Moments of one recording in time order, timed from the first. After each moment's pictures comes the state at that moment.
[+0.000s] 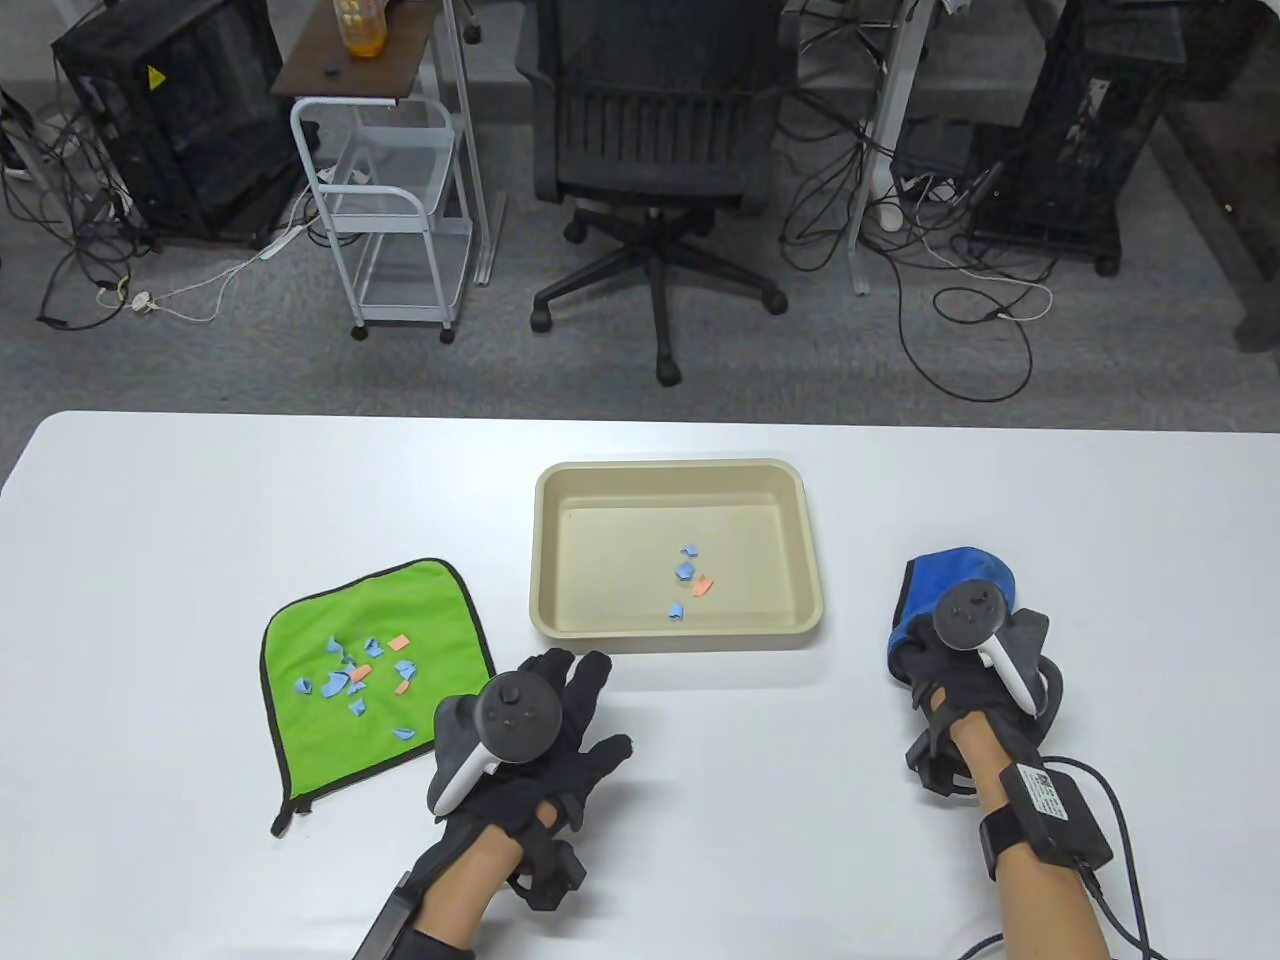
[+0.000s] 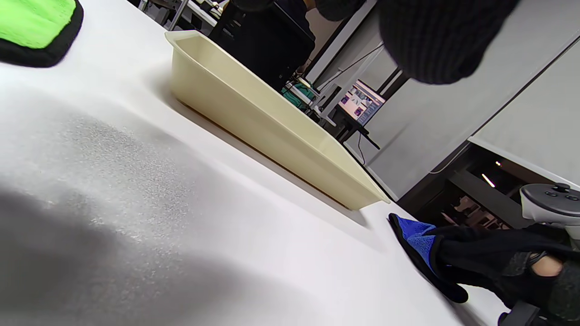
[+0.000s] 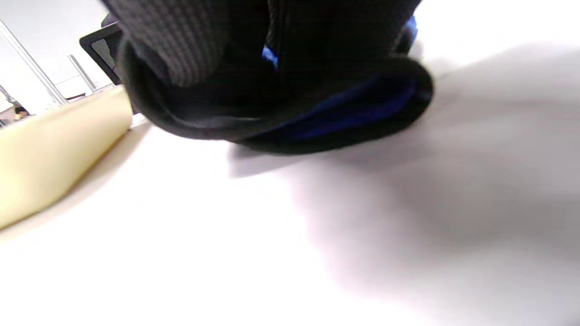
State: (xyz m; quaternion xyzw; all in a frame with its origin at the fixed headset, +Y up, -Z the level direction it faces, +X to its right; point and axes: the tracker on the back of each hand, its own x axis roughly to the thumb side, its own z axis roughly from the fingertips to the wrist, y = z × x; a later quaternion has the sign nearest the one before) left_hand -0.140 -0.747 -0.296 -0.11 -0.11 0.31 0.94; right_hand 0.294 -0.786 -0.392 -0.14 0.10 0.96 0.22
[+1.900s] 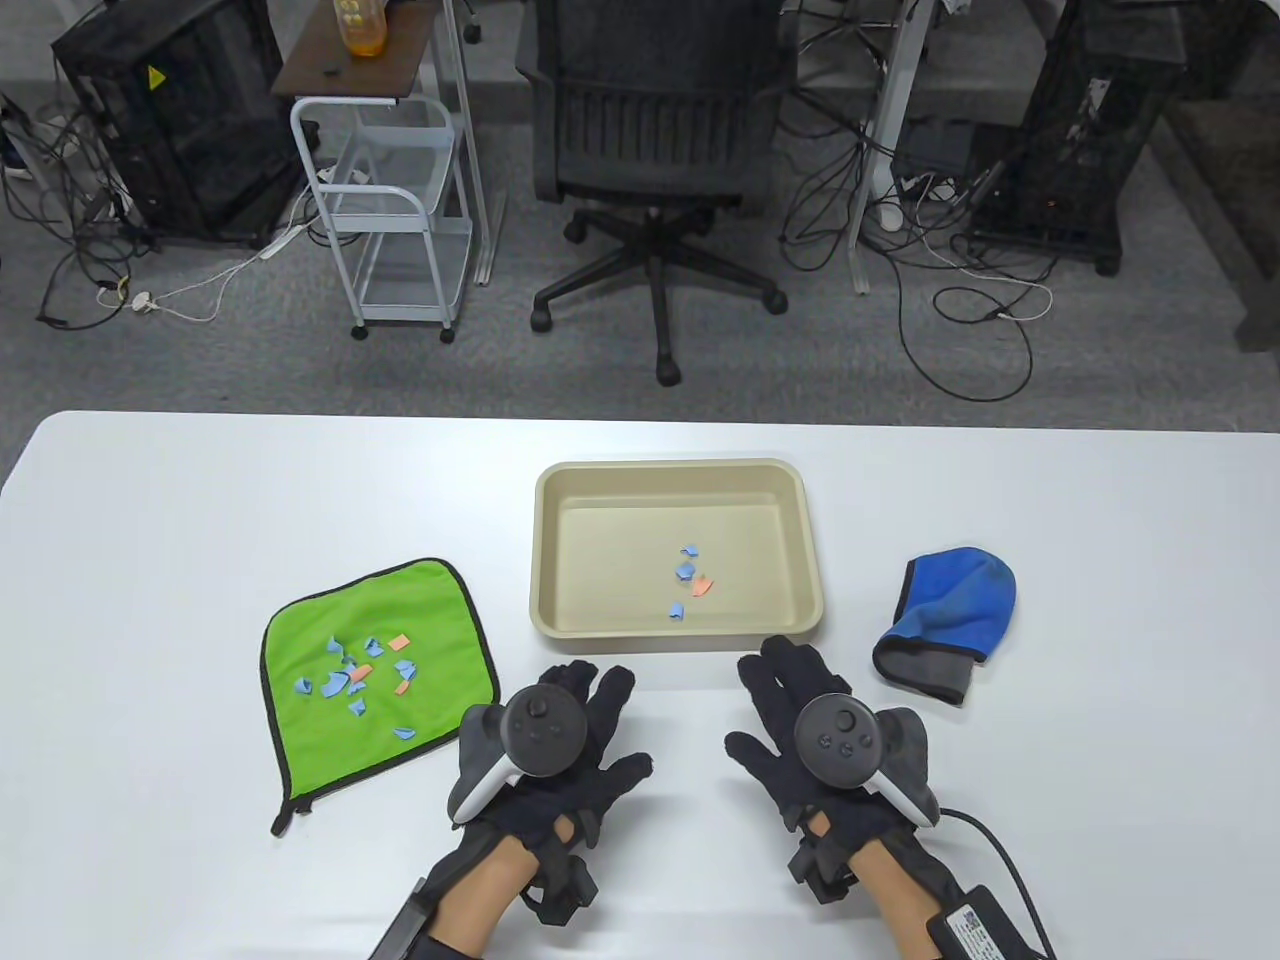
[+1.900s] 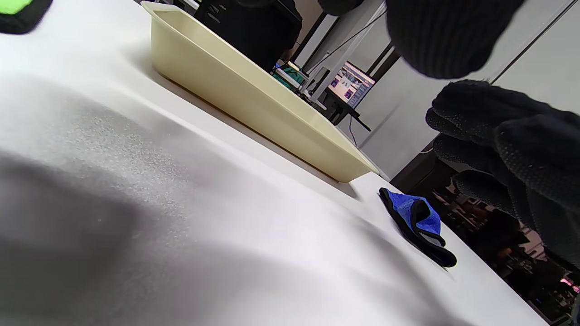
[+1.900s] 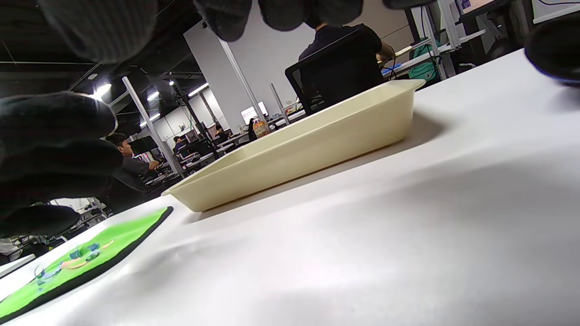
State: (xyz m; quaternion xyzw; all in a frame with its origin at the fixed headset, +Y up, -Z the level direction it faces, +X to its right) left_hand -0.124 -0.761 -0.291 -0.12 -0.13 0.29 0.94; right_hand 0.145 -0.746 -0.290 0.12 0.00 0.96 0.24
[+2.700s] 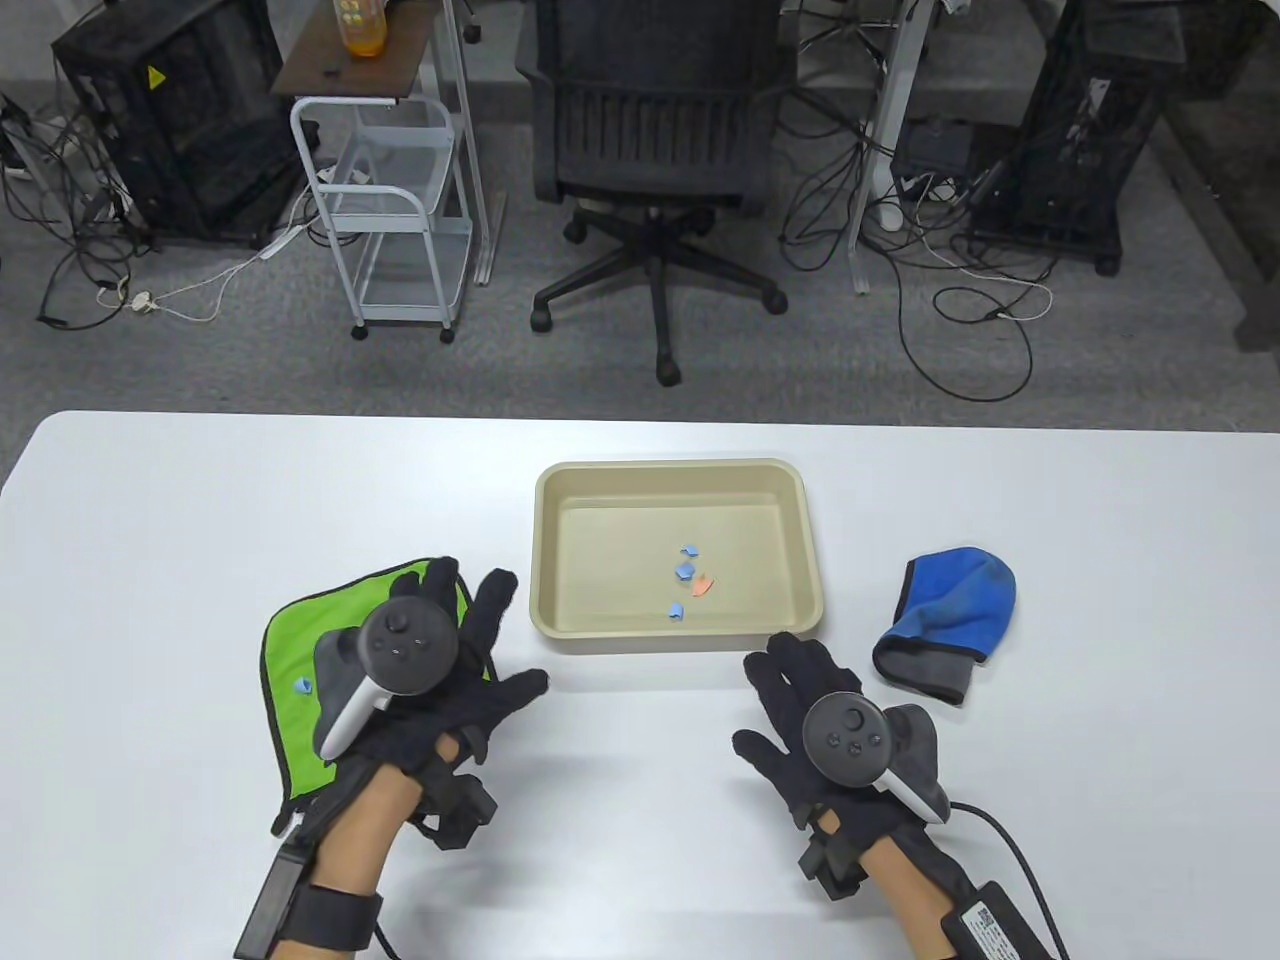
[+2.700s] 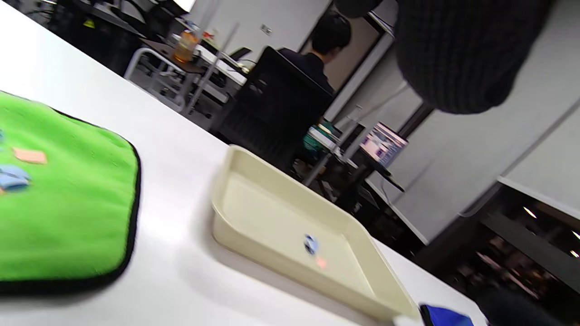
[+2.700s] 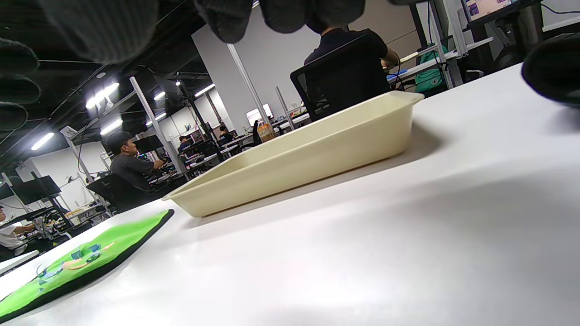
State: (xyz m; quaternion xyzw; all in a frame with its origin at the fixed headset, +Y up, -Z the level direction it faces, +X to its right) left_hand -0.229 -0.661 -0.323 -0.07 -0.03 0.30 0.95; right_hand 0.152 -0.740 -0.290 0.13 0.00 0.96 0.23
